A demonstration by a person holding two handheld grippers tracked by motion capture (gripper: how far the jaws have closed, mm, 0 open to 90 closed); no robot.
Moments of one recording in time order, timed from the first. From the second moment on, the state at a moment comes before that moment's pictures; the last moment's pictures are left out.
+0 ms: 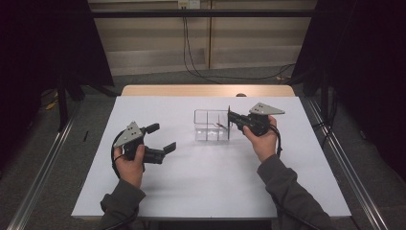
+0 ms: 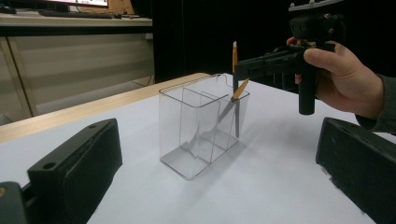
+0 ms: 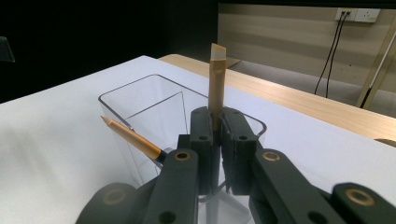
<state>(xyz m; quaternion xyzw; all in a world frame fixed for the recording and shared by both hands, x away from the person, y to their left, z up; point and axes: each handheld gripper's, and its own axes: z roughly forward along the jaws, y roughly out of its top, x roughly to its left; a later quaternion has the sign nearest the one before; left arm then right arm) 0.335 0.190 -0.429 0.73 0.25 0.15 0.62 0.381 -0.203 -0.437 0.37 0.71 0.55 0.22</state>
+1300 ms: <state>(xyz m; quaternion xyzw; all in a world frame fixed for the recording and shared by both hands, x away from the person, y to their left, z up) 0.335 0.189 -0.429 0.73 0.25 0.15 0.62 0.376 -0.205 -0.433 0.37 0.71 0.55 0.24</state>
